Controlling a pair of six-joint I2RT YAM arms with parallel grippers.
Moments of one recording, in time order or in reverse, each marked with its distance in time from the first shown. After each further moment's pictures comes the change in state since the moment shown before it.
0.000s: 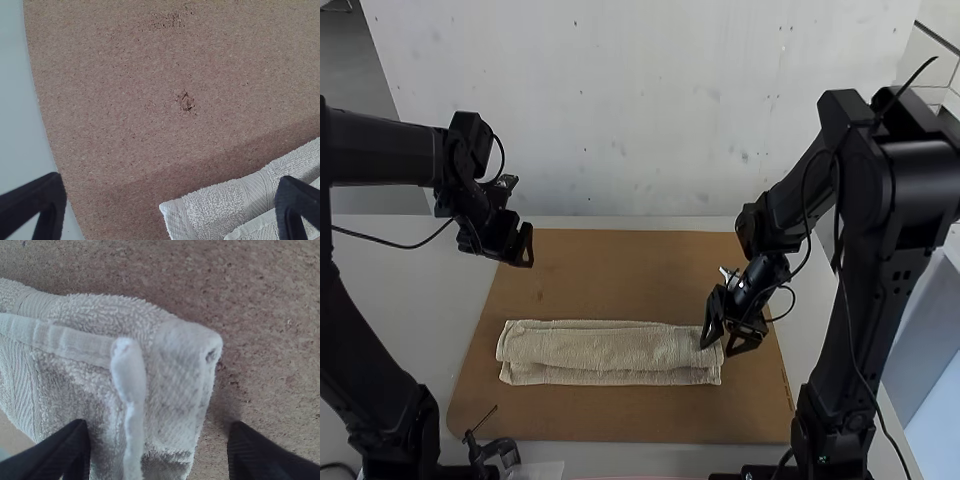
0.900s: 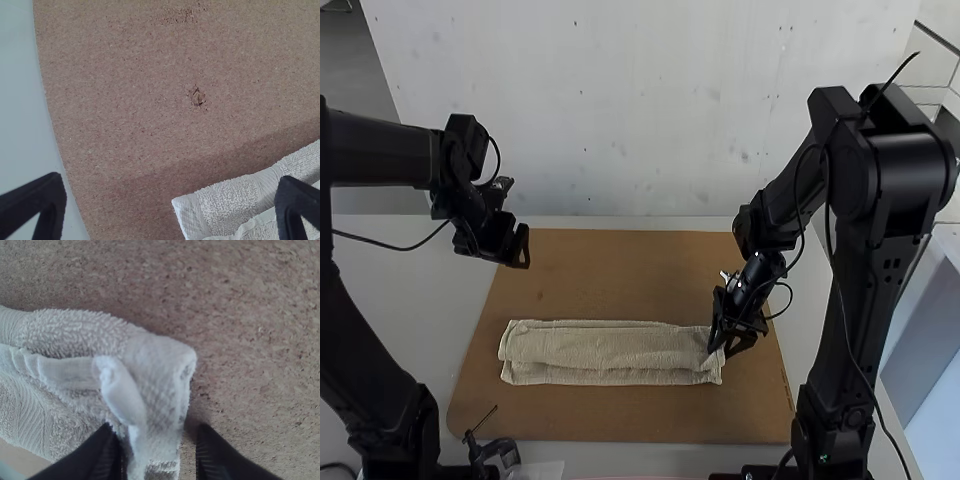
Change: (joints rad) left arm 0.025 0.000 -0.014 0.002 0.000 0.000; right arm 0.008 0.068 0.048 -0.017 0.043 0.030
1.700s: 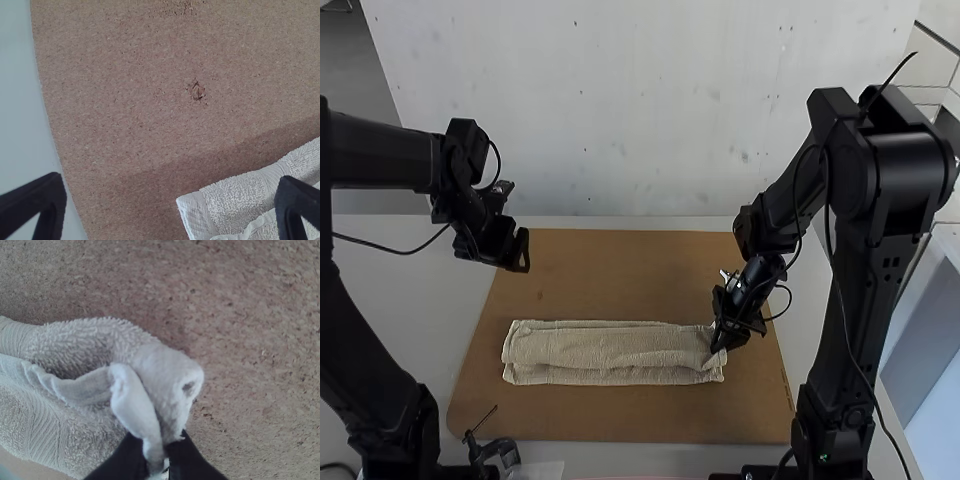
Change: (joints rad) left arm 0.000 0.000 -0.018 0.012 0.000 0.000; right arm -0.008 0.005 -0.013 0.058 -0.022 0.008
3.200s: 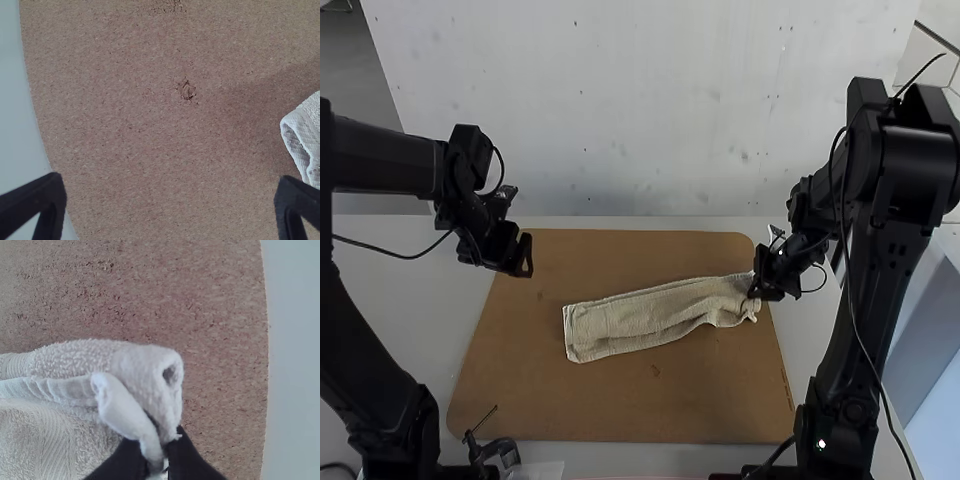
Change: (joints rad) left arm -0.020 0.000 -0.027 0.034 0.004 0.000; right arm -0.335 0.093 0.147 0.172 0.002 -0.143
